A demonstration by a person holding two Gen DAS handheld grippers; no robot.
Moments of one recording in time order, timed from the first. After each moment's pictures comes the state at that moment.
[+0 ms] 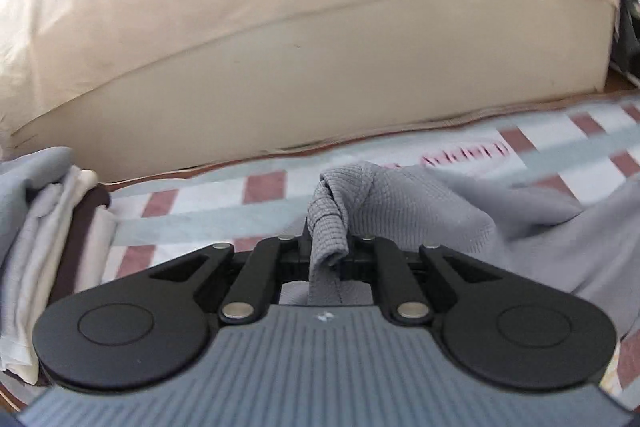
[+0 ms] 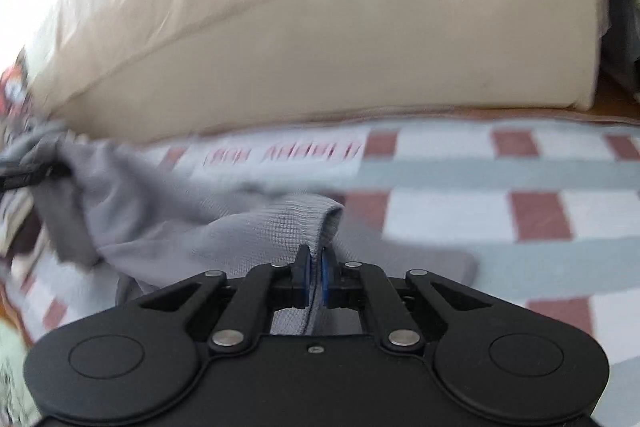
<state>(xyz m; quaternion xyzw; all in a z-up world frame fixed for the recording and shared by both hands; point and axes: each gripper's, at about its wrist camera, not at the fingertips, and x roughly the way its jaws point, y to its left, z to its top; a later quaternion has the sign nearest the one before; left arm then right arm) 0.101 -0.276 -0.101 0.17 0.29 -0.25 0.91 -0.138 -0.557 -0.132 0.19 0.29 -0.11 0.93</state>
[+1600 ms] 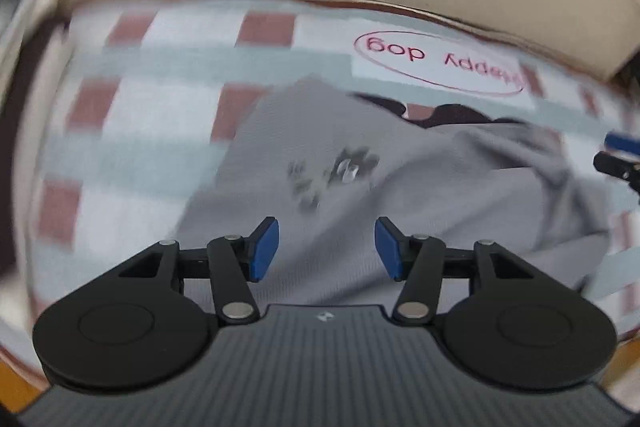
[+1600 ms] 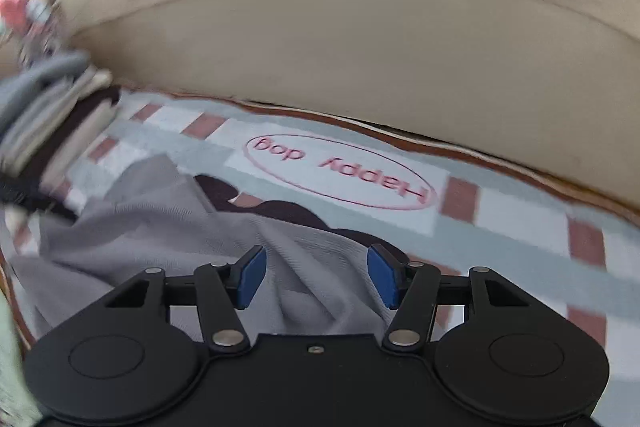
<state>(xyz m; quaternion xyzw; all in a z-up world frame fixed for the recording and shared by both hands) 0.191 -0.255 -0.164 0.14 0.51 -0.23 0.82 0.026 -0.513 -0.128 0.04 0.40 -0.02 0.92</state>
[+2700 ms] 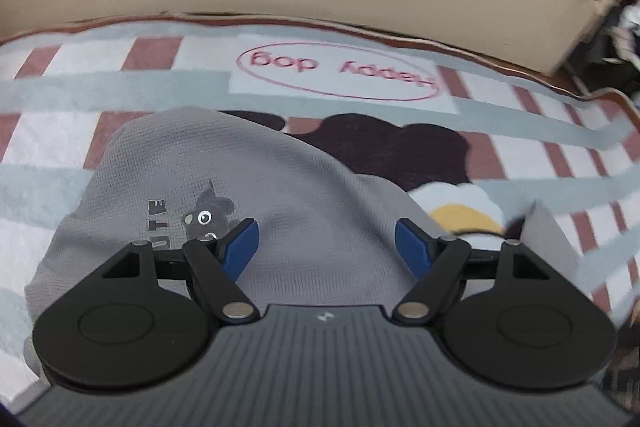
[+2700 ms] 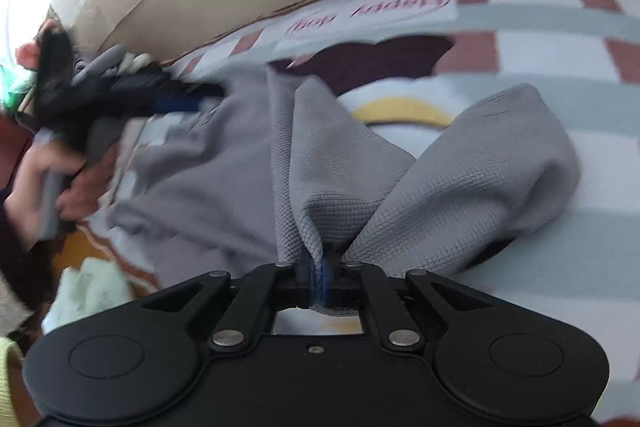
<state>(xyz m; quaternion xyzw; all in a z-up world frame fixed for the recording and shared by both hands) 0.151 -0.312 -0.181 0.05 0.49 -0.31 0.81 -0.129 -0.469 -0.158 0.28 0.45 0.03 0.85</state>
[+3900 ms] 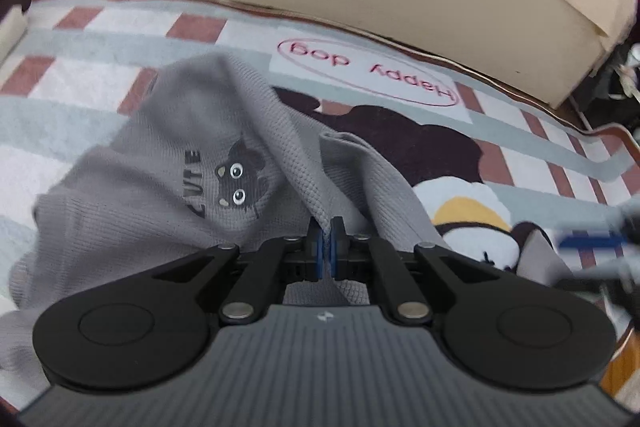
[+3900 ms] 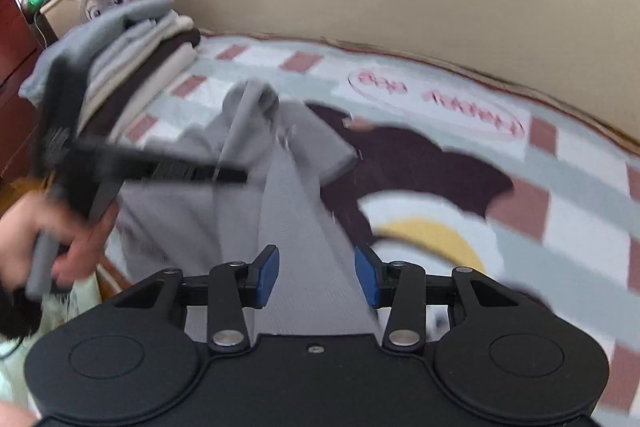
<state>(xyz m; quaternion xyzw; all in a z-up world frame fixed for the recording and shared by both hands) 0.113 -0.246 -0.197 0.00 0.45 -0.32 0.83 -0.021 -0.443 -0.110 0.10 0.44 0.06 0.89</state>
